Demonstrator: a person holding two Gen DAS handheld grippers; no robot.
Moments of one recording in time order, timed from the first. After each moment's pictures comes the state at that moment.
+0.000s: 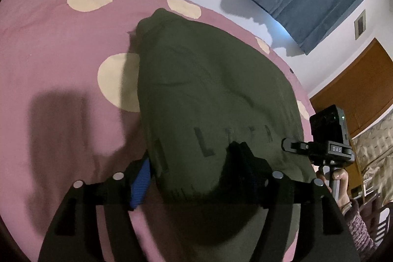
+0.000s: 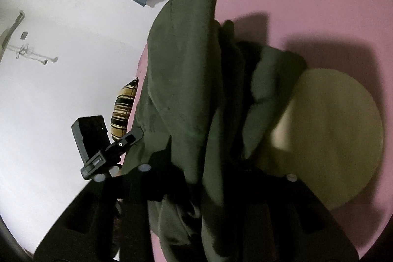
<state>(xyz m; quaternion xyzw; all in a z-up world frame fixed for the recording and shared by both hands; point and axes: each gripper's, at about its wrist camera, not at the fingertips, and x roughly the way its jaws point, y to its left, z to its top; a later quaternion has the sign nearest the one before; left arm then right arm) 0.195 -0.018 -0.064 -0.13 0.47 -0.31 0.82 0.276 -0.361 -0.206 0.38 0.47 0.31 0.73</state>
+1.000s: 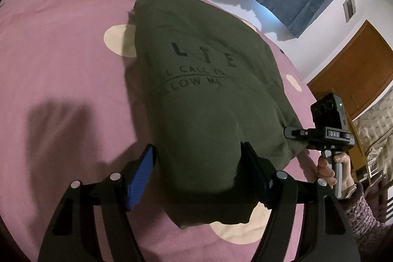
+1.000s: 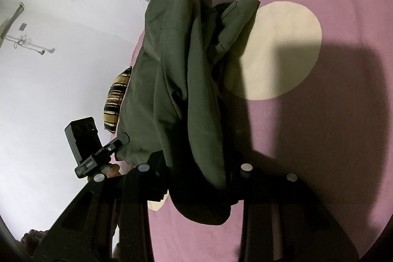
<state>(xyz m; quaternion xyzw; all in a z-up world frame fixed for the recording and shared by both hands) 0.125 -0.014 -0.075 -0.09 0.46 -0.33 0.82 0.197 -0.370 -0.211 0.36 0.47 0.30 0.74</state>
